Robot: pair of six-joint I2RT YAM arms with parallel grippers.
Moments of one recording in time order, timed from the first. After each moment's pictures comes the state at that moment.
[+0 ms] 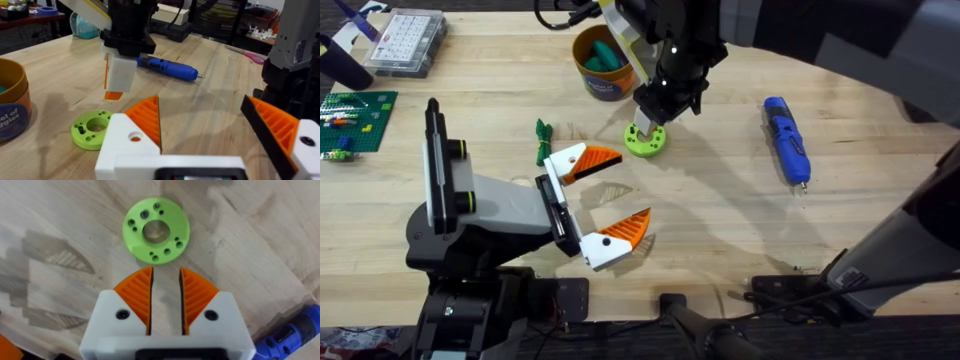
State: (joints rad) left arm -0.04 0.00 0.00 -0.07 1.11 -0.09; right arm 0.69 1.90 1.64 -1.13 0.02 0.00
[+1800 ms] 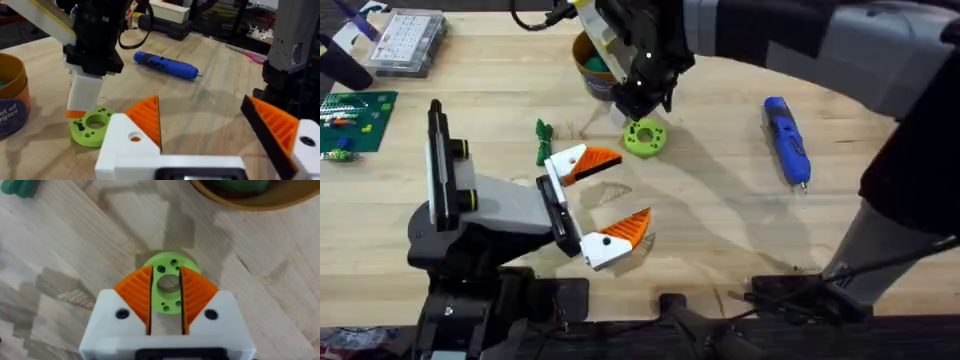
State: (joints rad) left arm -0.03 0.00 0.00 -0.09 1.11 -0.10; right arm 0.70 2.02 1.69 -0.94 -0.06 -0.07
